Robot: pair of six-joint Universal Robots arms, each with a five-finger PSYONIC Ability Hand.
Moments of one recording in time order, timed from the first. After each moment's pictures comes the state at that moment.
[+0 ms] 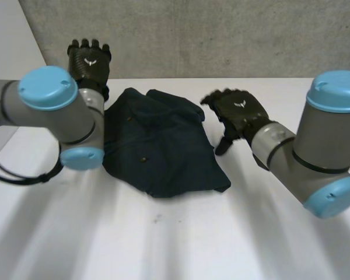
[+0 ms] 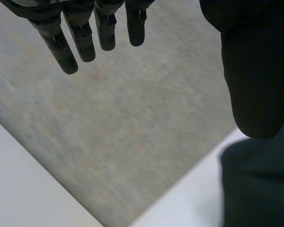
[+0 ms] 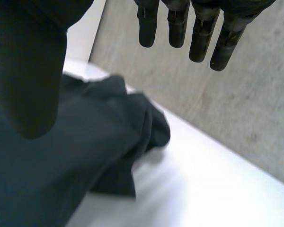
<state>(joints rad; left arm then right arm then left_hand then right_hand) 4.25 -2.26 -1.05 3.52 -1.84 3.65 2.05 -1.12 1.35 -0.05 1.37 2.97 0.19 0.20 0.21 0.20 0.04 0.20 0.22 0.21 0.23 0.06</state>
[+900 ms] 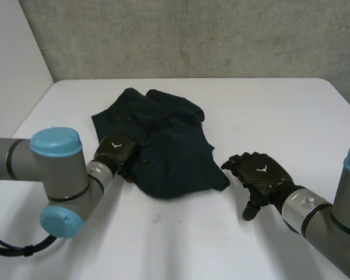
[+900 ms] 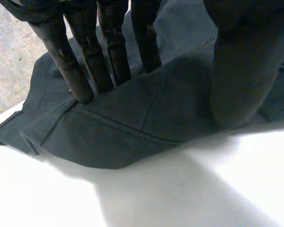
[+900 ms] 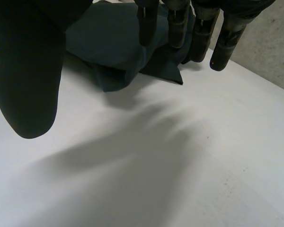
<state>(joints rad) 4.28 -2.24 -1.49 3.41 -1.51 3.41 1.88 -1.28 1.89 -0.17 1.21 2.80 0.72 0.72 0.71 0.71 0.50 0.20 0.22 0.21 0.23 0.06</state>
